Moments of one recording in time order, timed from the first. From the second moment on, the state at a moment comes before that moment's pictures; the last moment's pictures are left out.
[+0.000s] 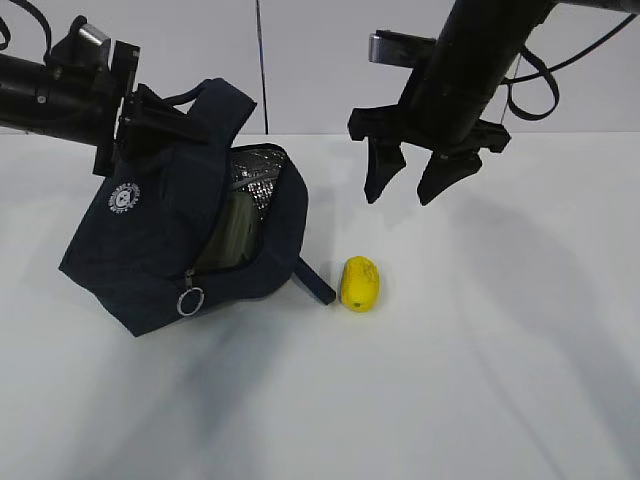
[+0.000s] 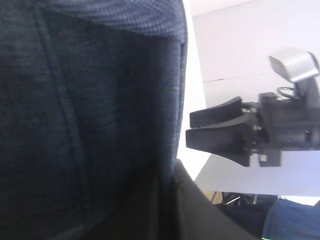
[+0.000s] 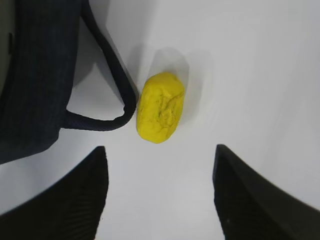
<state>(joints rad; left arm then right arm) -0.03 2.00 -1.38 -1.37 1.16 0.71 0.34 2.02 -1.81 0.23 1.23 0.10</state>
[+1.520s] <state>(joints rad) -0.03 2.00 -1.38 -1.24 1.16 0.71 0.37 2.30 -1.81 0.30 1.07 0.23</state>
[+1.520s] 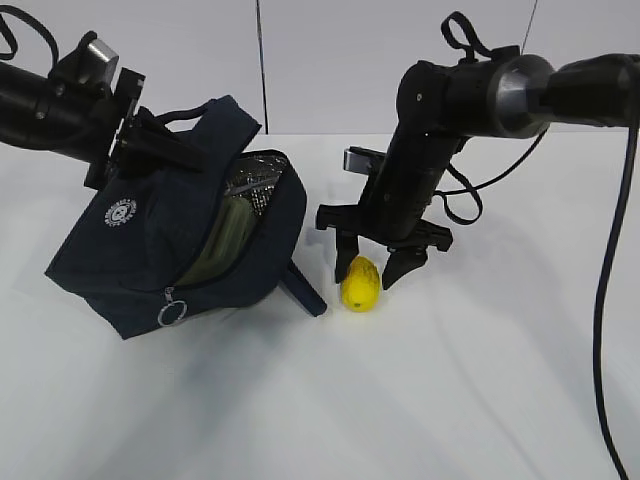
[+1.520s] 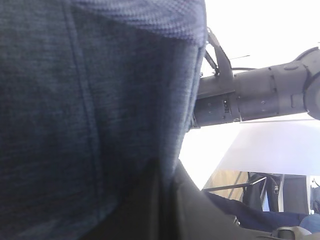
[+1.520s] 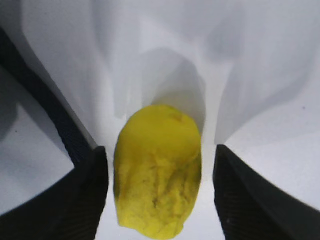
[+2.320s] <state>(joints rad) -0.03 2.00 -1.38 -1.24 1.16 0.71 0.37 2.30 -1.81 0.28 1.05 0.24</state>
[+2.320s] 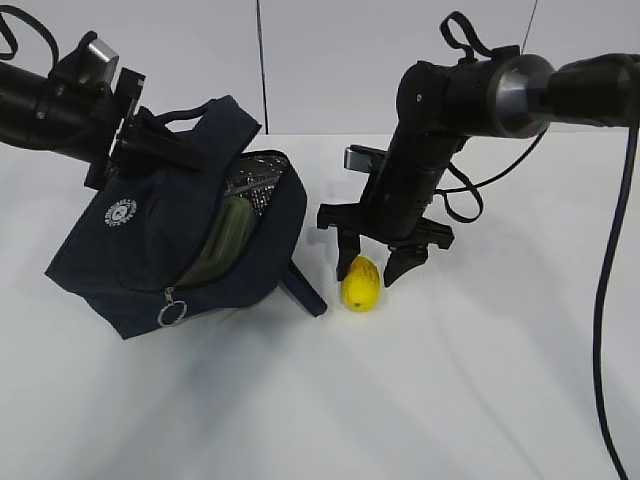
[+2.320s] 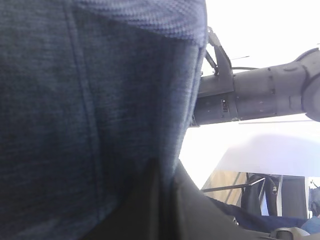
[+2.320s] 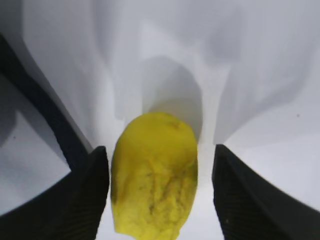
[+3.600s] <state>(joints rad) -0.03 2.00 -1.38 -1.25 1.16 0.70 0.37 2.32 -1.81 0.27 1.08 0.25</state>
